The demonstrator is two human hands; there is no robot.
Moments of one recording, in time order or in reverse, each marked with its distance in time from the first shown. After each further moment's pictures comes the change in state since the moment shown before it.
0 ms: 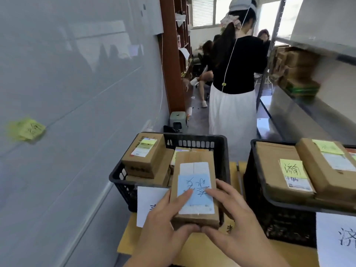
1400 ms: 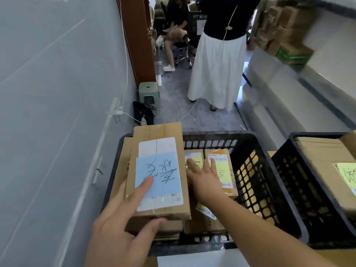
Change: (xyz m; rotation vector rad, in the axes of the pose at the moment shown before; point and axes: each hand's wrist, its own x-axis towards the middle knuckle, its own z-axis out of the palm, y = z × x) left_hand 0.186 -0.205 -0.128 -0.036 0.039 0.063; right_hand 0.317 0.161 0.207 -1.088 -0.414 0.316
